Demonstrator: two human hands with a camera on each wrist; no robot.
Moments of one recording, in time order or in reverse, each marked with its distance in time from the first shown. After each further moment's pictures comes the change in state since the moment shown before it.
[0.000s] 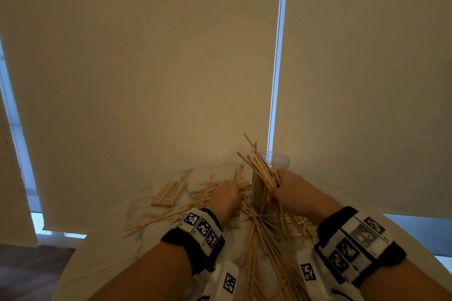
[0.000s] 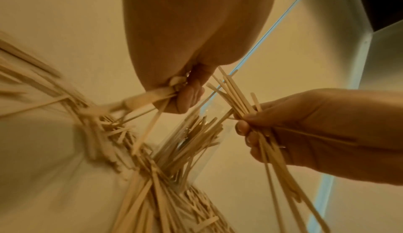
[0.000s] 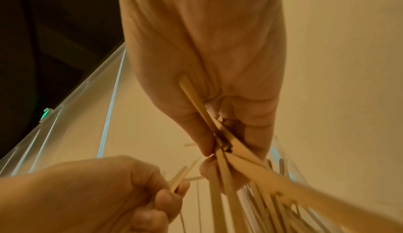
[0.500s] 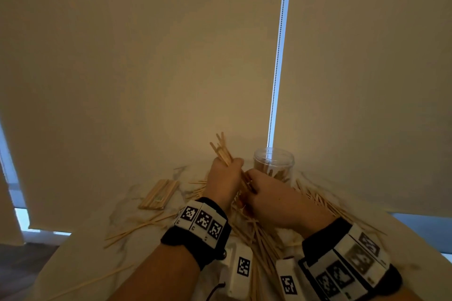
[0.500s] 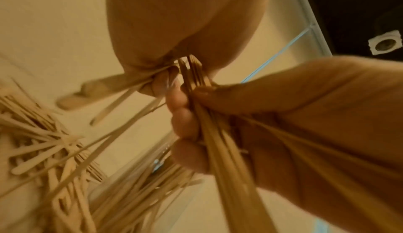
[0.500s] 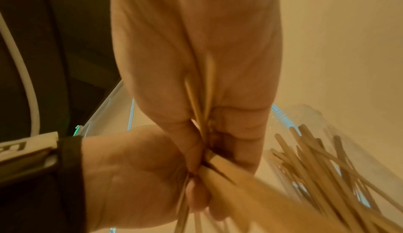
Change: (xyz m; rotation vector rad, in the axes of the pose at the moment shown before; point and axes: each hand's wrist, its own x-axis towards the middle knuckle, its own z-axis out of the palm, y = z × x) left_hand 0.039 0.020 0.001 -0.082 0.208 0.258; right_hand 0.029 -0.015 0.030 0.007 -0.155 -0.236
